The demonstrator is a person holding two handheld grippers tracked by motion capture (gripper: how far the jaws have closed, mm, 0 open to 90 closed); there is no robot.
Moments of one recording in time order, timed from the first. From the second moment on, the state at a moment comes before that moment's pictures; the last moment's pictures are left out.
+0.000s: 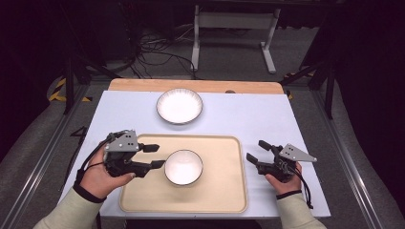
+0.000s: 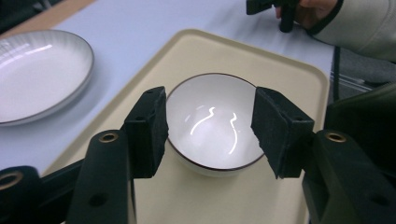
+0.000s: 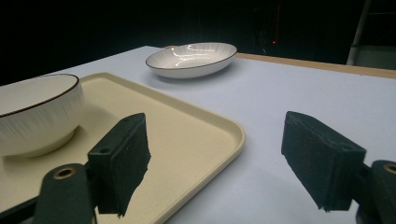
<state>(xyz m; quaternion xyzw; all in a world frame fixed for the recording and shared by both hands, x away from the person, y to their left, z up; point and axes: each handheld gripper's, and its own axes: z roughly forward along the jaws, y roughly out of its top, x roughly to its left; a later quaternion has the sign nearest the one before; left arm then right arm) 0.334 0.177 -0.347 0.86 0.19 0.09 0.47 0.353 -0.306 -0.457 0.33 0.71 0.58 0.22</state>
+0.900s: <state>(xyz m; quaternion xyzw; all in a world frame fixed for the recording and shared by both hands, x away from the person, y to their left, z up) 0.331 0.244 -0.402 0.80 0.23 0.13 0.54 0.353 -0.306 -0.458 0.33 0.71 0.58 0.22</state>
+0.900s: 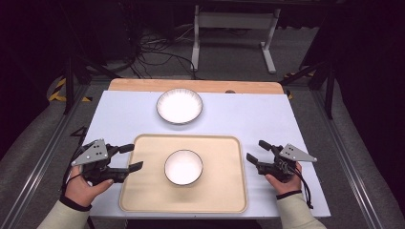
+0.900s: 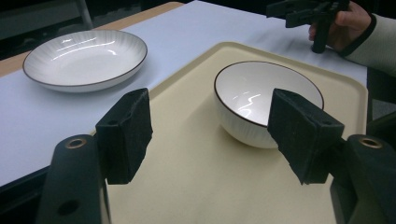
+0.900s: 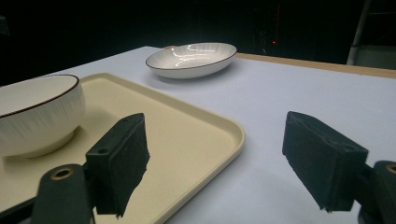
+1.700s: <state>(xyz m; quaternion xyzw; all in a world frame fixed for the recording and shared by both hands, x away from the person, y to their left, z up) 0.322 0.275 -0.458 0.75 0.26 0.16 0.58 0.353 -0.306 -0.458 0.33 0.71 0.58 0.22</state>
